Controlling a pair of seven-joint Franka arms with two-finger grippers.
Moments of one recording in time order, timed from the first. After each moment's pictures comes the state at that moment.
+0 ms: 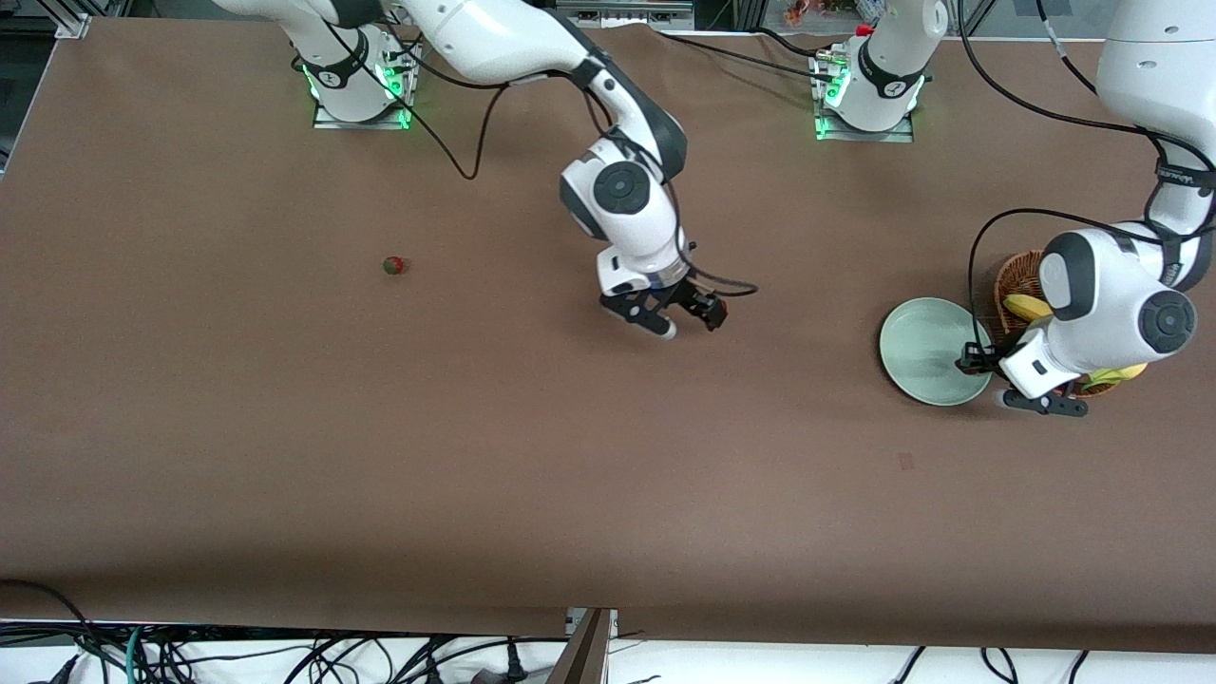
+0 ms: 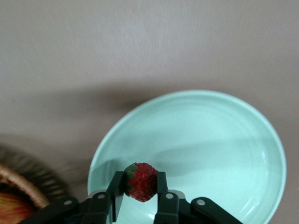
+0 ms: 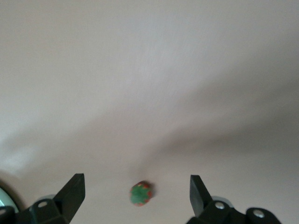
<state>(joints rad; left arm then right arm) 0.22 0.49 -0.04 -1.98 0.00 2.31 0.30 0.92 0.85 -0.14 -1.24 0.35 2.32 1.17</state>
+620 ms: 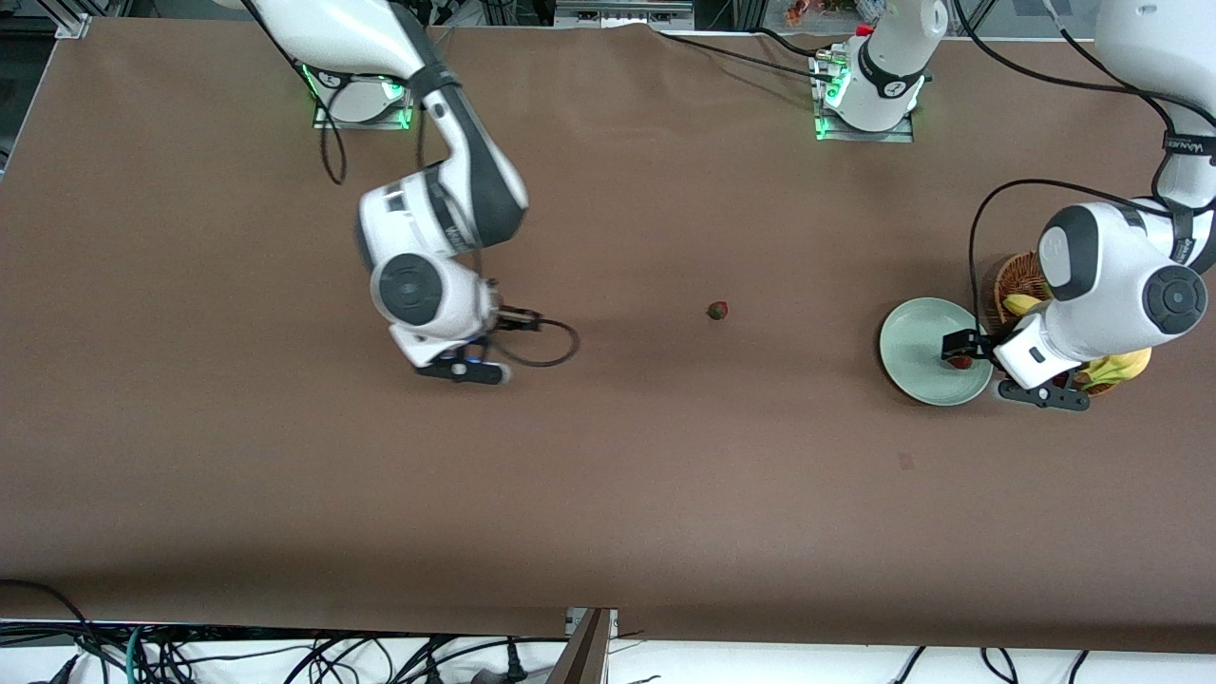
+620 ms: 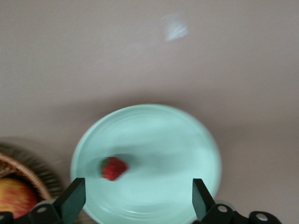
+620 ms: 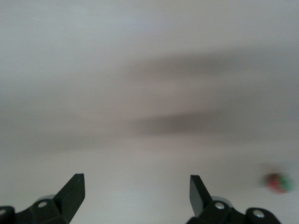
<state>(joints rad) 0.17 0.35 -0.12 -1.94 -0.01 2.19 0.17 0.74 0.56 -0.35 -1.60 0.33 1.87 0.36</state>
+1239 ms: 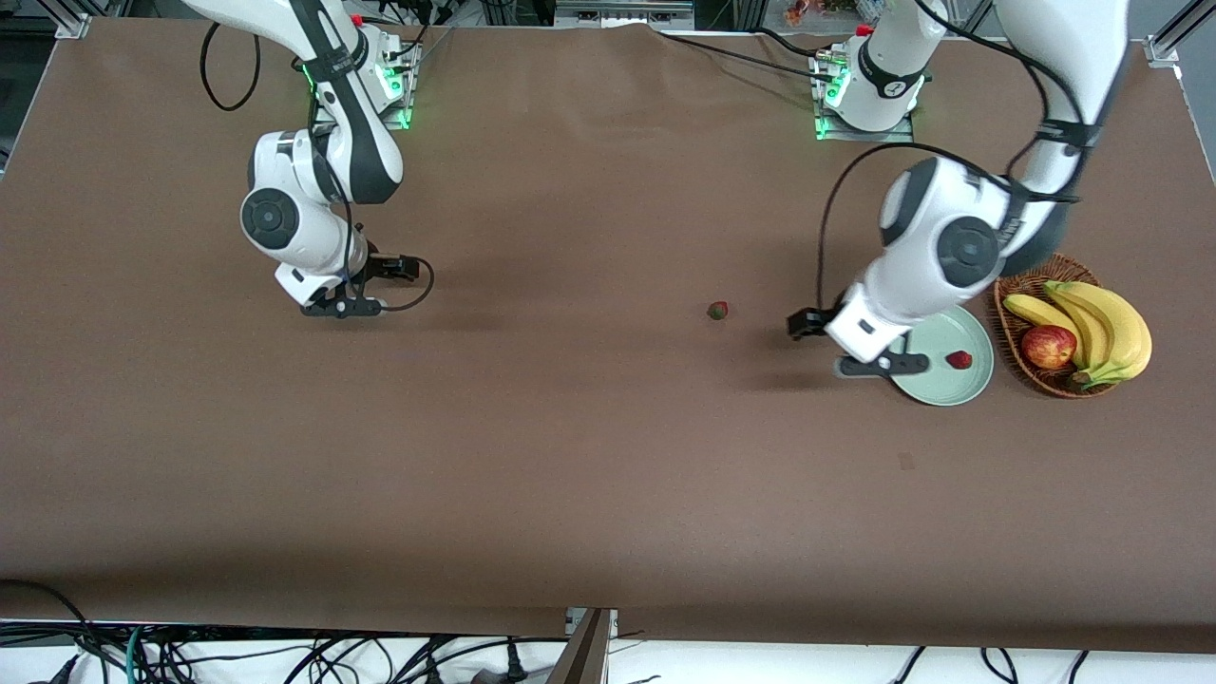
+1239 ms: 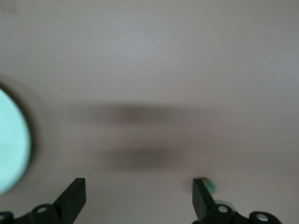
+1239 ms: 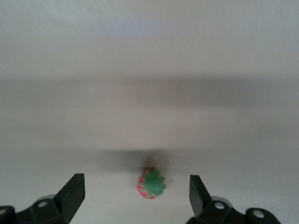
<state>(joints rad) 0.05 0.33 -0.42 -1.98 0.01 2.23 -0.47 0.75 0.24 -0.47 -2.40 0.24 2.40 0.09</state>
